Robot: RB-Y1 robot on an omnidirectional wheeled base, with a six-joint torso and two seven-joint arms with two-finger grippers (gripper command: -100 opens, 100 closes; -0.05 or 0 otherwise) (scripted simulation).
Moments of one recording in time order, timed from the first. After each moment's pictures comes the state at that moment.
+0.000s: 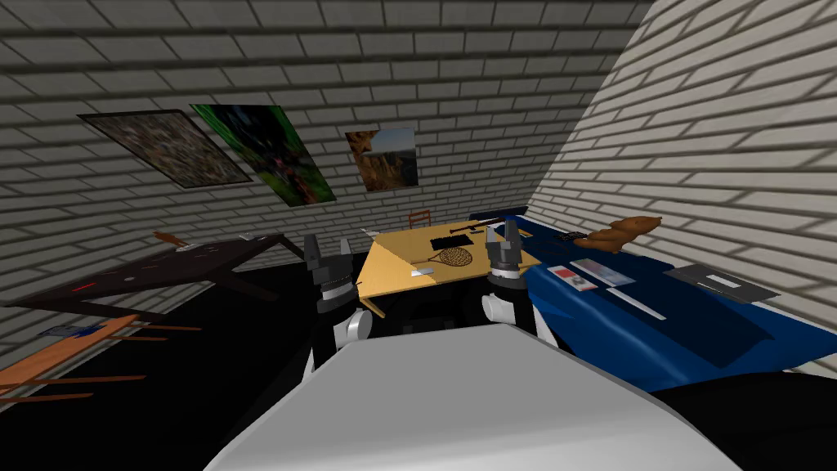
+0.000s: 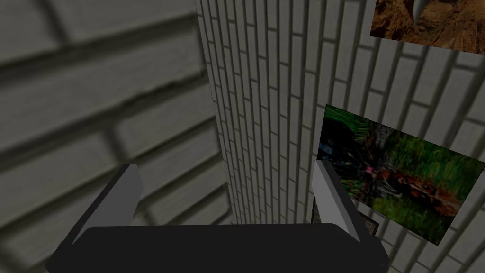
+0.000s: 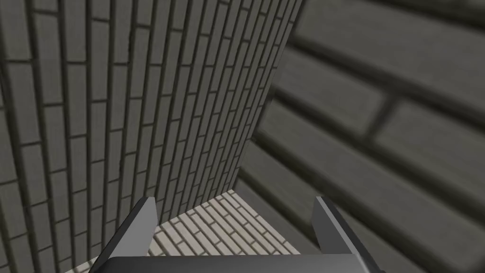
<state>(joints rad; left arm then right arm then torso) 0.50 -0.01 -0.06 -2.36 0.10 -0.52 -0.11 0.48 0.05 -0.03 -2.25 0.07 -0.59 0.01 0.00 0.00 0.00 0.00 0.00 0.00</state>
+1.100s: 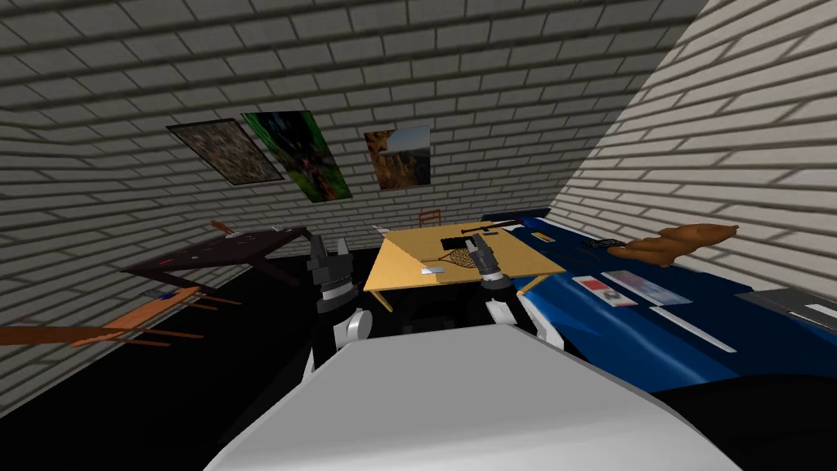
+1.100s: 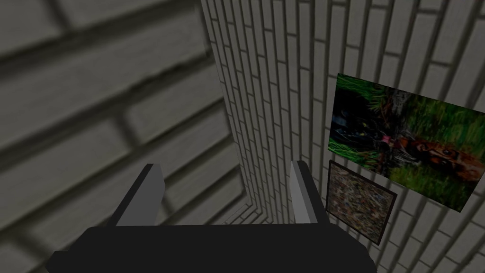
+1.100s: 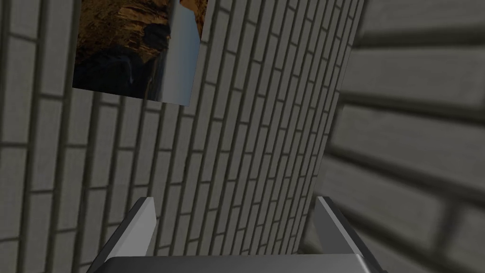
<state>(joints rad) 0.50 -0.01 -0.06 -2.36 0.10 -0.52 -0.11 0.45 -0.25 0.06 -2.09 0.14 -0.55 -0.09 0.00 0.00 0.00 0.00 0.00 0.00</state>
